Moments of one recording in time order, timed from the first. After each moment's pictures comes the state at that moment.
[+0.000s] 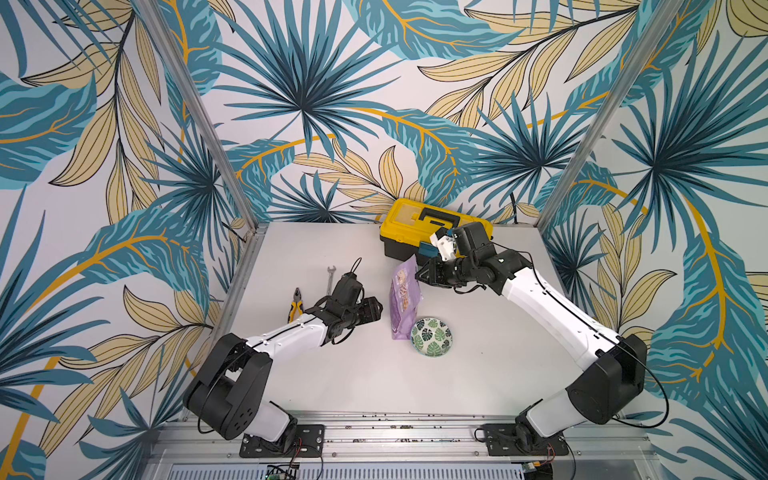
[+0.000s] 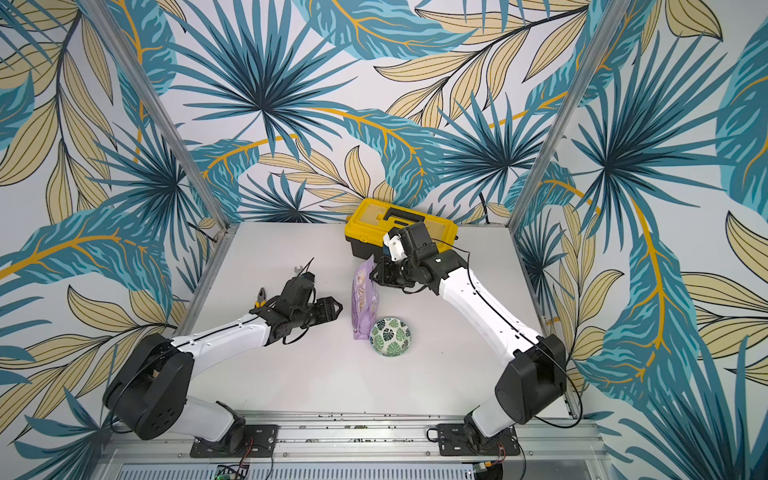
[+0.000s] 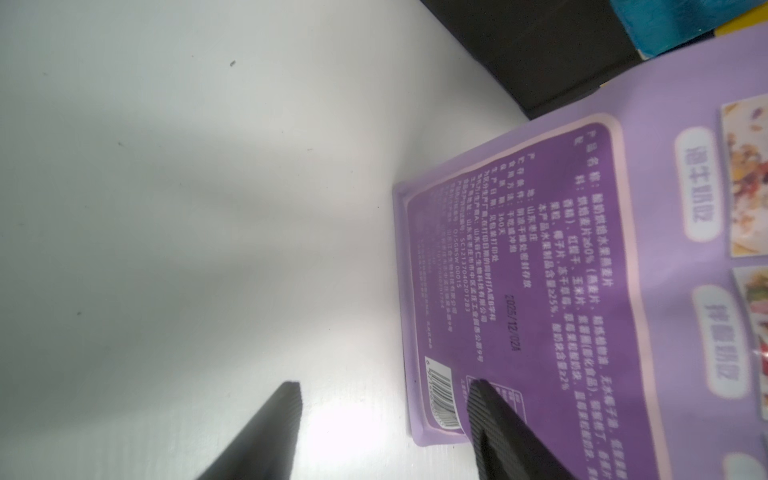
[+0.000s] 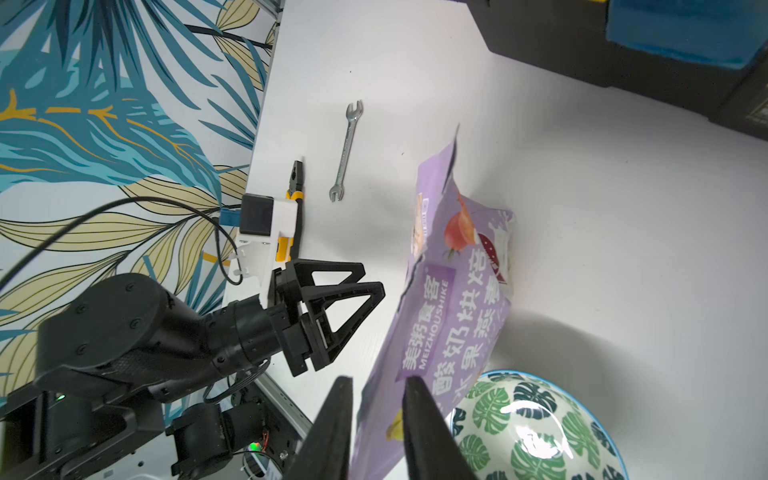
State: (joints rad) left arm -0.51 1.48 0.77 -0.08 0.14 -0.72; right arm 0.63 1.55 1.46 -0.72 -0.38 0.52
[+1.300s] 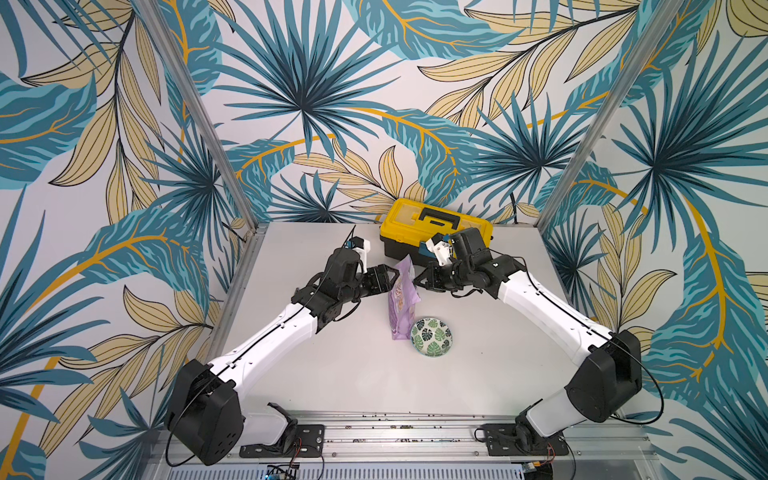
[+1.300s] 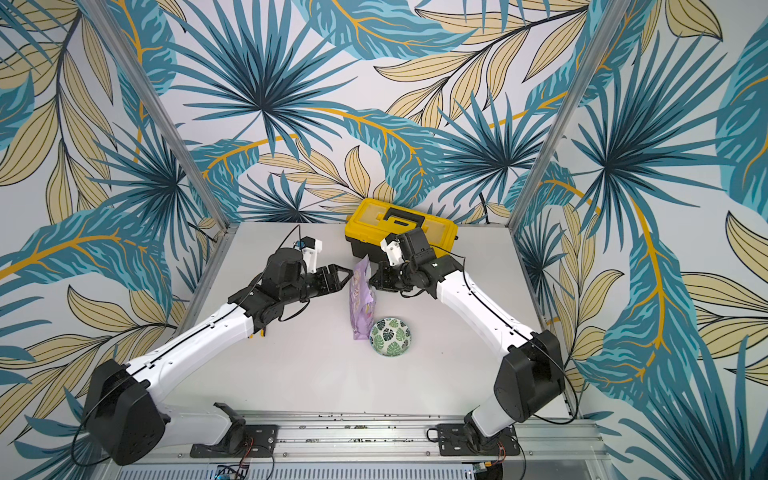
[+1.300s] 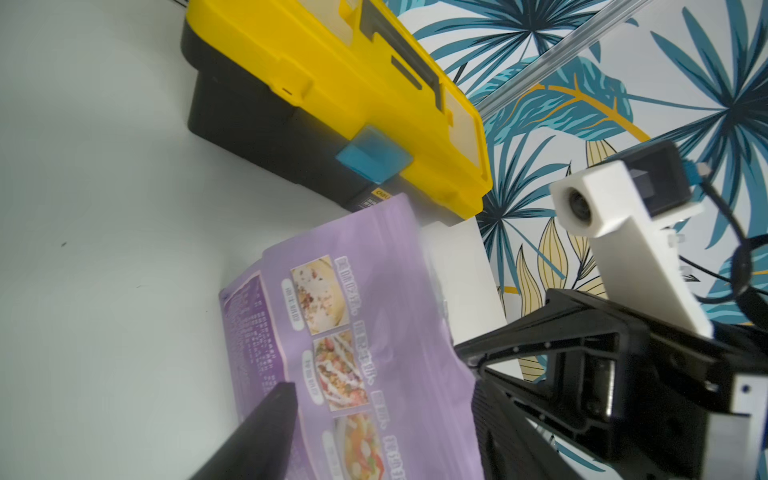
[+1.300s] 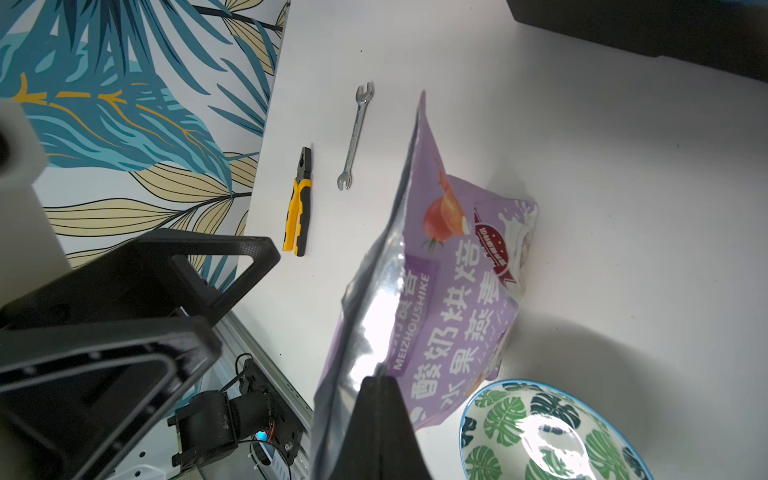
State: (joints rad) left arm -0.55 1.36 1.07 -0.18 0.26 -0.74; right arm 0.63 1.56 1.38 -0.63 -0.44 0.53
